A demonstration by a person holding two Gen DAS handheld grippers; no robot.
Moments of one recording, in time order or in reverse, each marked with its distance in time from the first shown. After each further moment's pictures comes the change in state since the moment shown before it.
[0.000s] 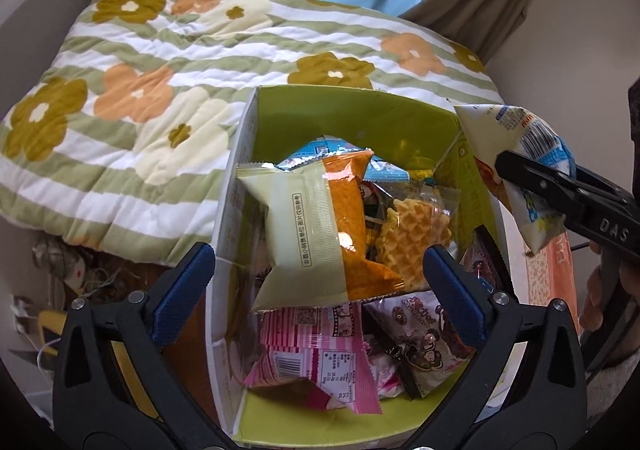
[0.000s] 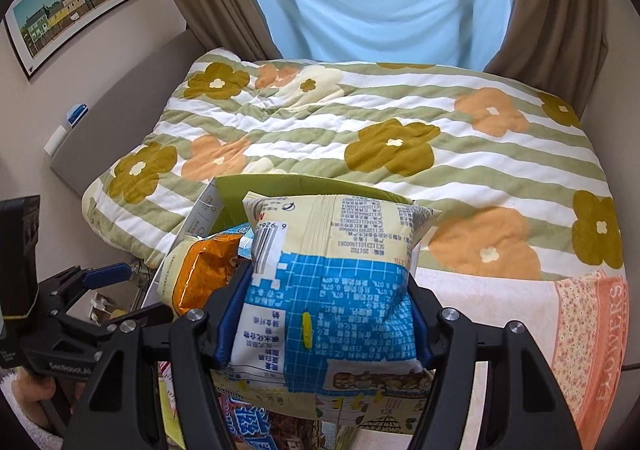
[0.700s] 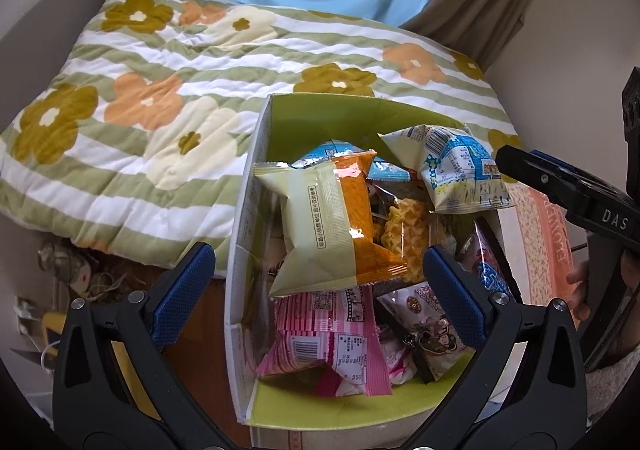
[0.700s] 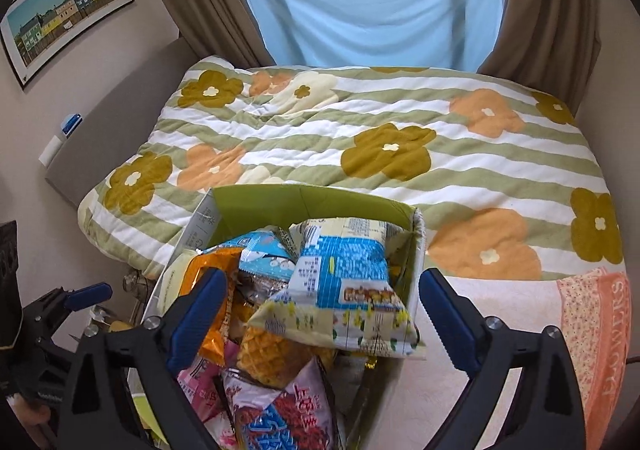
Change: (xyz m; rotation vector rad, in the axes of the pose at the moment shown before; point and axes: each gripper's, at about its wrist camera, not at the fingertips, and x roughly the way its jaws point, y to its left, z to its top) left arm -0.028 0.005 -0.012 0.011 -0.047 0.008; right arm -0.005 0.004 0.000 0.034 -0.030 -0.016
